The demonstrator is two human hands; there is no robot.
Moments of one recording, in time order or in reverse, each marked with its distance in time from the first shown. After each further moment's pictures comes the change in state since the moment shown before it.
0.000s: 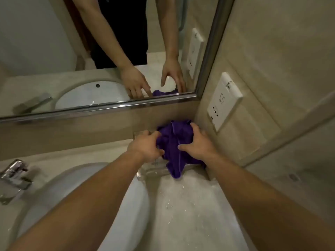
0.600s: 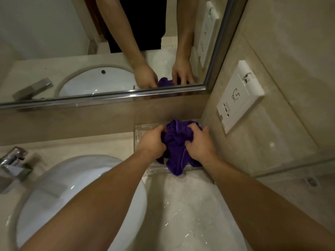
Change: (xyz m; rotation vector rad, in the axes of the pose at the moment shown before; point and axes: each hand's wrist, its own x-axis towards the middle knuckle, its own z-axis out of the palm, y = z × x) left_hand 0.031 0.018 0.031 -0.279 0.137 -0.130; right_hand 0.038 0.017 0.022 -0.104 0.035 -0.120
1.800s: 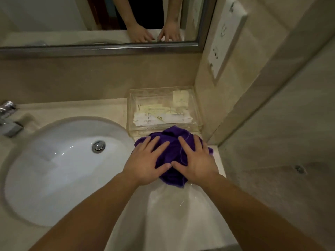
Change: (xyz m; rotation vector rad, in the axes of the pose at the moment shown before) left_hand -0.156 -0.079 0.112 0.366 -0.143 0.262; right_hand -0.154 0.103 0.070 -0.417 -0.180 -0.131
